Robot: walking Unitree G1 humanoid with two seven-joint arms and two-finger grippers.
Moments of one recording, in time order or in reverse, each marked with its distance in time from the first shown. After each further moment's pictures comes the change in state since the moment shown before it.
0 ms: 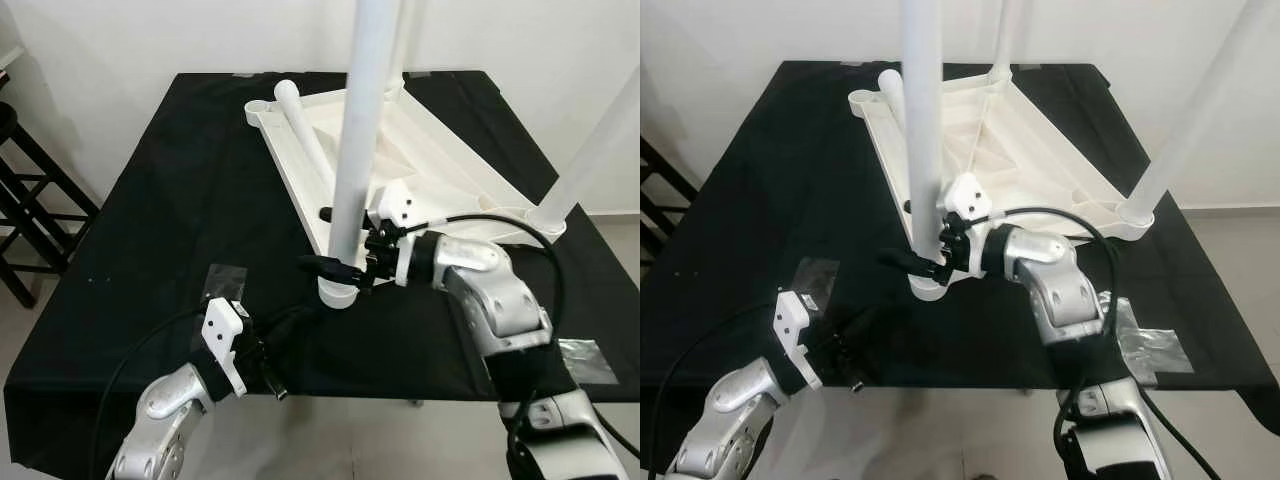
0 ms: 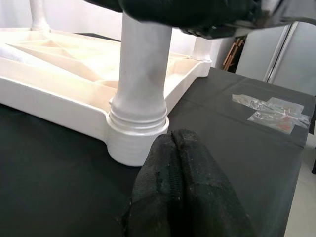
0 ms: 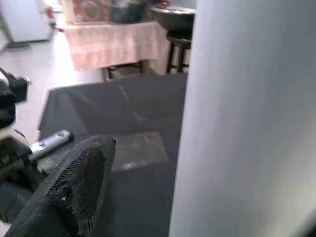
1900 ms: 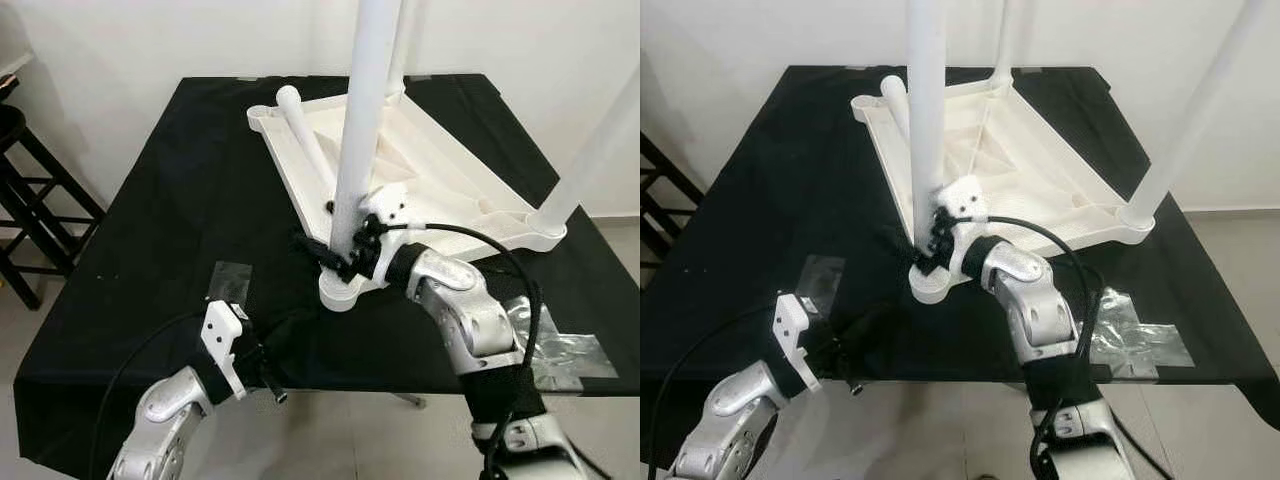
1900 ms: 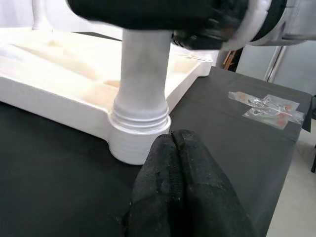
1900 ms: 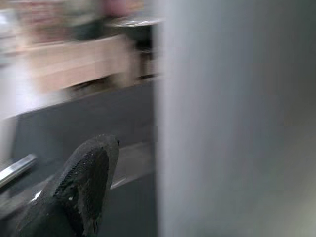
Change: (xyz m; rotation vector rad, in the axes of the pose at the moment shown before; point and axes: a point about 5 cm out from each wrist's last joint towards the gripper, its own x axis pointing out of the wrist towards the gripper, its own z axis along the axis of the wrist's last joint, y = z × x) left arm -0.002 -0.001 -0.001 -0.007 0.010 0.000; right arm 0.007 0.006 -0.016 0.069 -0.025 -0.148
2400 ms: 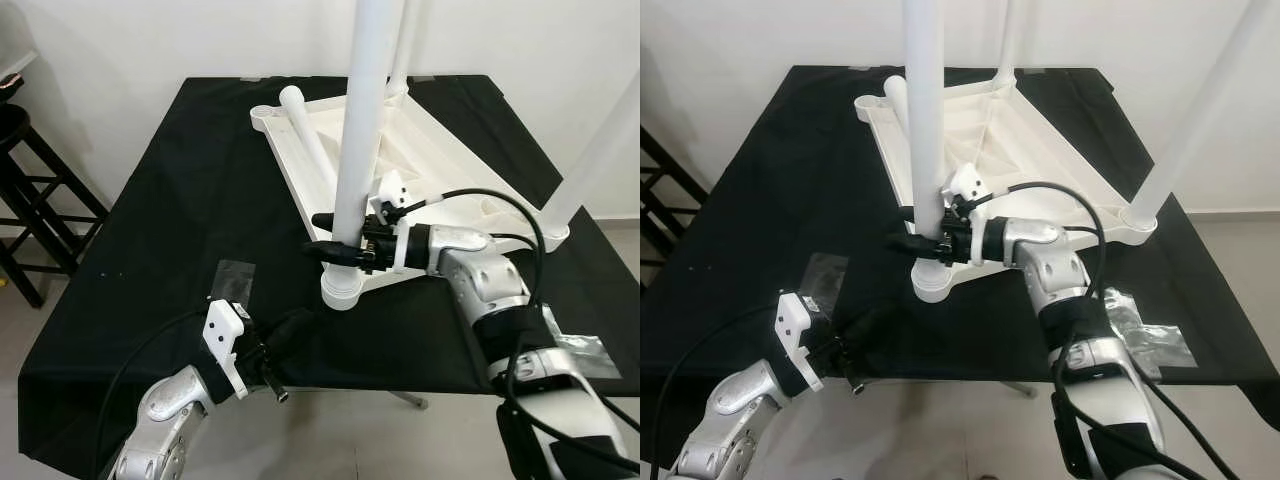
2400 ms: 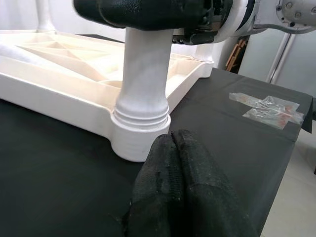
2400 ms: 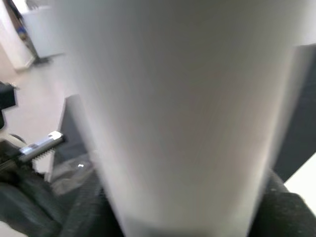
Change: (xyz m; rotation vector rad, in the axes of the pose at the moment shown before) left arm 0.000 0.000 -0.001 -0.002 0.002 -0.003; right arm -0.010 -0.034 0.000 0.054 0.030 0.168
